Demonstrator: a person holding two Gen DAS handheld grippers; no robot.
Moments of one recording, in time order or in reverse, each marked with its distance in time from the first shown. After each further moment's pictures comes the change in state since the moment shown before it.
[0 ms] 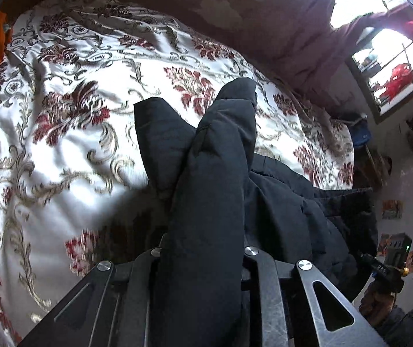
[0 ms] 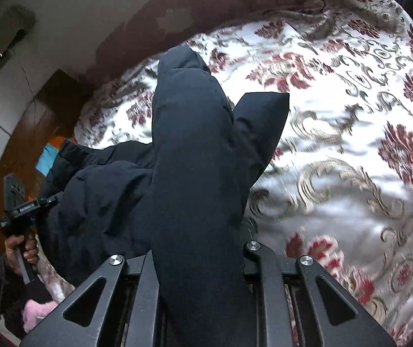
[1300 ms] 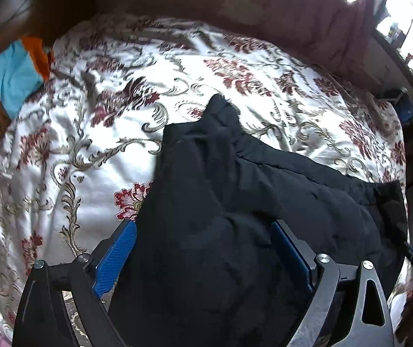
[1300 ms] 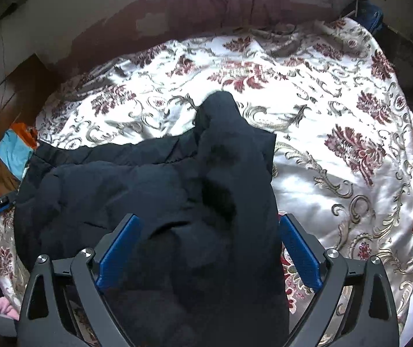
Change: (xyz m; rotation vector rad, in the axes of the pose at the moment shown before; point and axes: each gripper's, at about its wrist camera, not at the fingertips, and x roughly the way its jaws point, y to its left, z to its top) left arm -0.016 -0.019 -0.070 0.085 -0.068 0.334; right arm -0.031 0.008 -0.046 -0.073 -0.119 -0.260
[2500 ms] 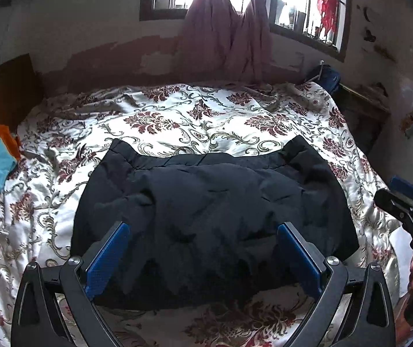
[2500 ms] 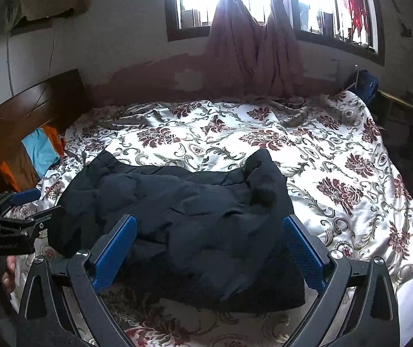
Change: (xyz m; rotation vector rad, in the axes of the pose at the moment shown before) left arm -0.116 -0.108 -0.112 0.325 -0.275 -0.114; right arm -0.136 0.086 -0.092 -0.132 -0.327 -0.030
